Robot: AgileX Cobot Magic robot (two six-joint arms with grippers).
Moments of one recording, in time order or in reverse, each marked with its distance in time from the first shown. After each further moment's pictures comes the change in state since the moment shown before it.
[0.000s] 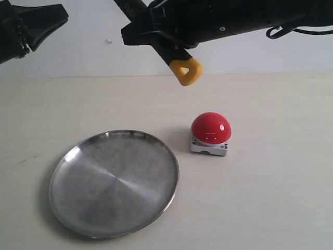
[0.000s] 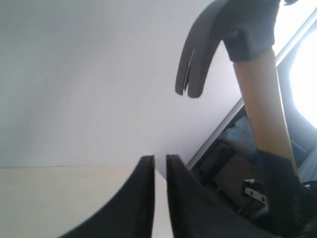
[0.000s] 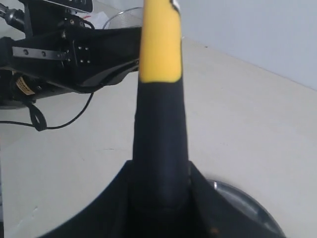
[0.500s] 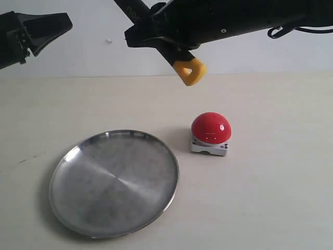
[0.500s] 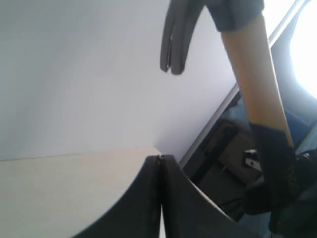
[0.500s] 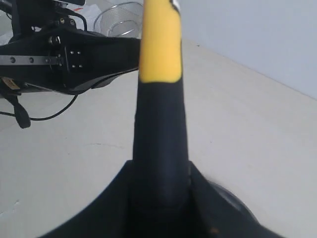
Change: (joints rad) left arm 0.000 0.000 0.002 0.066 -0.004 0.044; right arm 0.000 0.000 0.000 -0.034 -0.020 -0.025
